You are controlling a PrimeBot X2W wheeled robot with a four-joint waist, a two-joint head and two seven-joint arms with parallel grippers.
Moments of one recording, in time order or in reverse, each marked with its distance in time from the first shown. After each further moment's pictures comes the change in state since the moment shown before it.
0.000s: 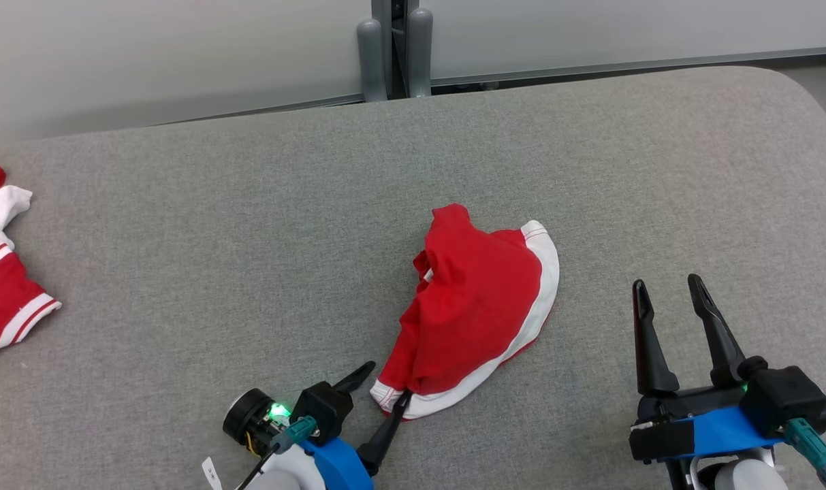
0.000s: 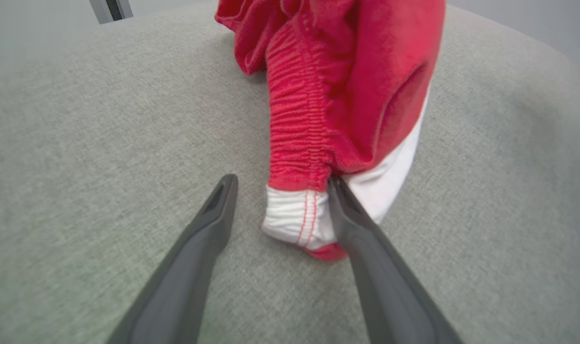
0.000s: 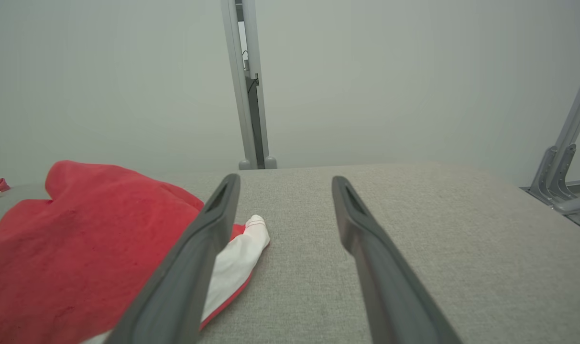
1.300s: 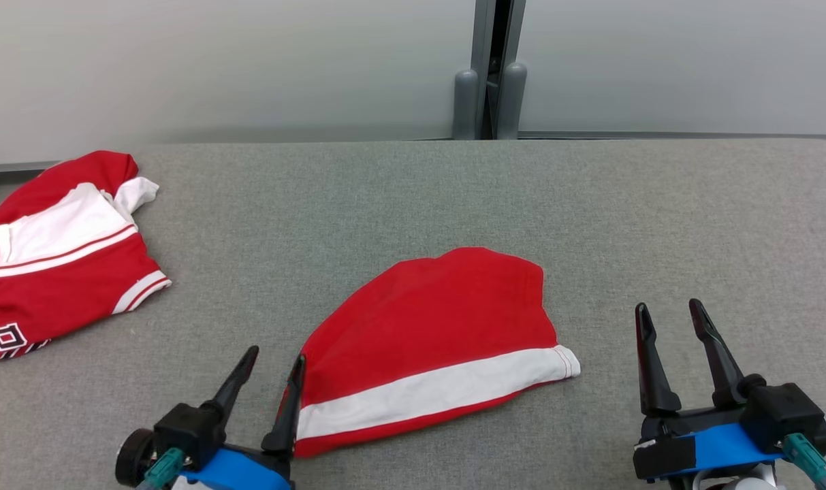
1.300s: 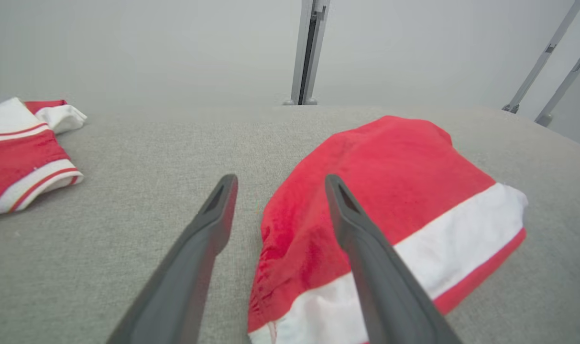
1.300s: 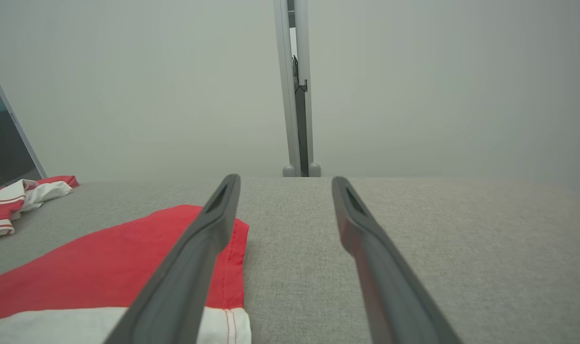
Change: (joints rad) left arm 0.260 0.076 0.345 -0.350 -0.064 0.116 0.000; right arm 0.035 0.000 -0.012 0.035 0.006 0.000 0.000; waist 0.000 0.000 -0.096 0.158
